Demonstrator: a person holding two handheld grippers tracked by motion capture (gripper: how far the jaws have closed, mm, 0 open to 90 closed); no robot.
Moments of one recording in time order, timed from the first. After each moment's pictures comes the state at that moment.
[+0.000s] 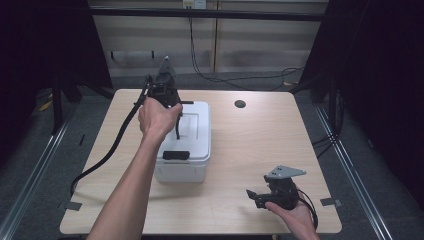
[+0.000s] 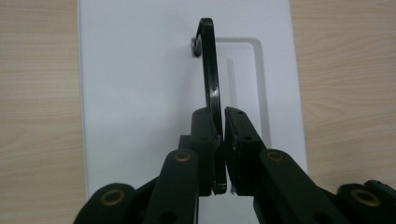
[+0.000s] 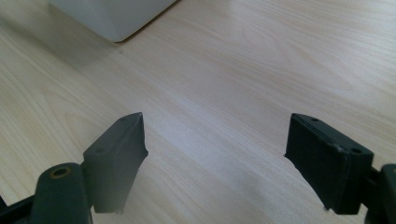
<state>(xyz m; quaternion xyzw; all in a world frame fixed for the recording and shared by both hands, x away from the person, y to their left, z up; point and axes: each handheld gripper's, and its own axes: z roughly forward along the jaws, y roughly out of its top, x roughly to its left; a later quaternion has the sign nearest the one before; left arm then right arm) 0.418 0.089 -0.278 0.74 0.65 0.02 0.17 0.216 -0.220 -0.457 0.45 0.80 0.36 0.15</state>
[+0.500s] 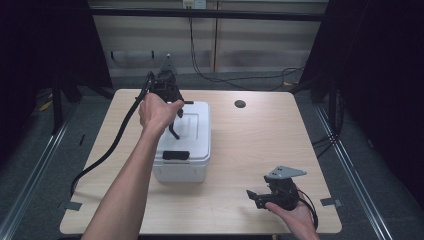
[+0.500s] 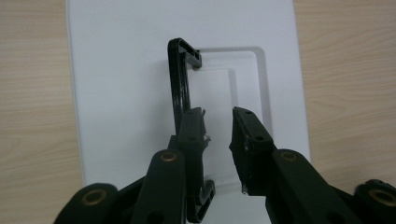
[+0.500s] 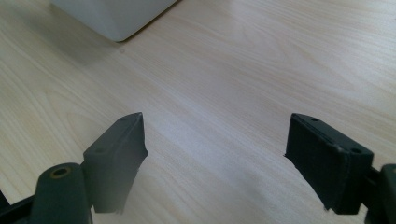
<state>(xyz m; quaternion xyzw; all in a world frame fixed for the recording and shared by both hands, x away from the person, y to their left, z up) 0.440 0.087 -0.285 0.75 0.64 -0.01 0.16 0.215 -0.220 -0.457 0.45 0.80 0.36 0.15</state>
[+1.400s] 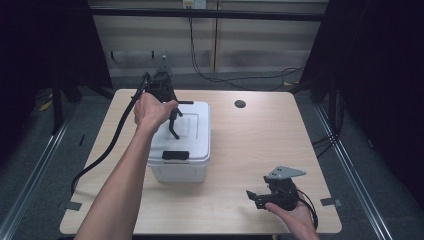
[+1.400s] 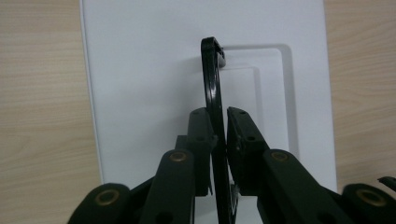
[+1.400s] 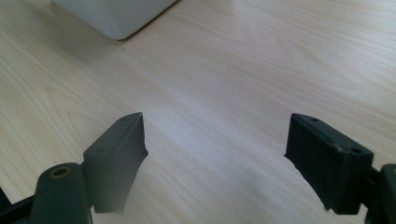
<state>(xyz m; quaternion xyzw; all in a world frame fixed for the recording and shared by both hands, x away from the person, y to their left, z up) 0.448 0.100 -0.294 0.75 0.65 -0.02 0.14 0.215 -0.219 -0.458 0.45 0.80 0.36 0.15</state>
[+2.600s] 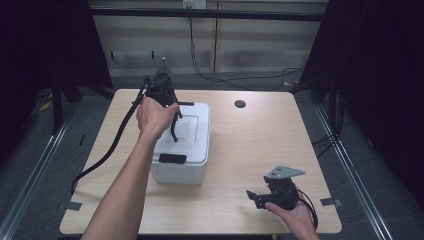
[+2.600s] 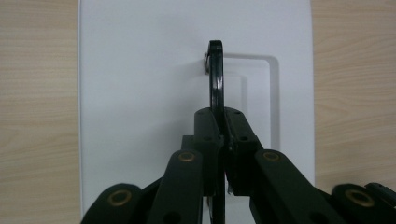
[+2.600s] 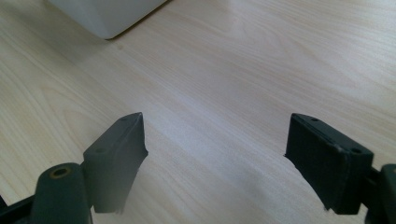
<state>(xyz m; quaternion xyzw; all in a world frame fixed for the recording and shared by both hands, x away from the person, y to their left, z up) 0.431 0.095 -0.290 0.73 0.66 0.00 0.16 0.216 -0.219 -0.459 0.45 0.80 0.35 0.15</state>
